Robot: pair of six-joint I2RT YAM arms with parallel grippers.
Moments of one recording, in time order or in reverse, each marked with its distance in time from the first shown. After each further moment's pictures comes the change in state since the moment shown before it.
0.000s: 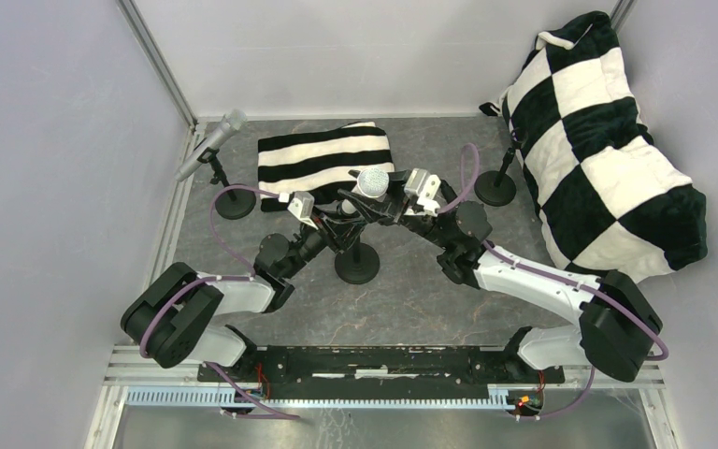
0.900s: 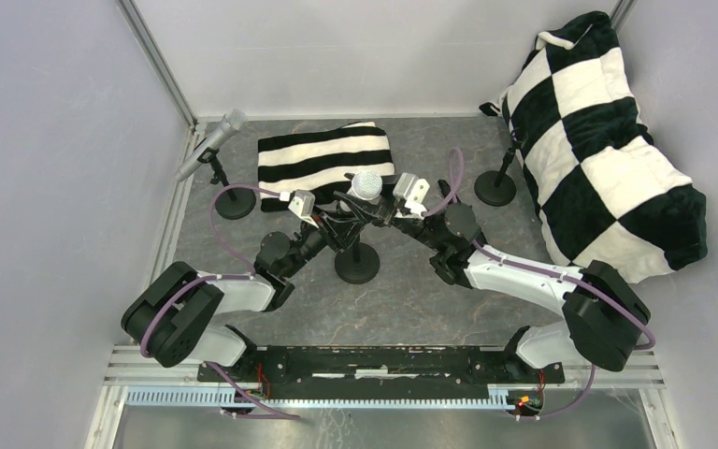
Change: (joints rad) left arm 0.006 0.005 0.009 -0.029 -0.003 -0.006; right arm 0.009 0.076 -0.011 0.040 0.035 -0.039
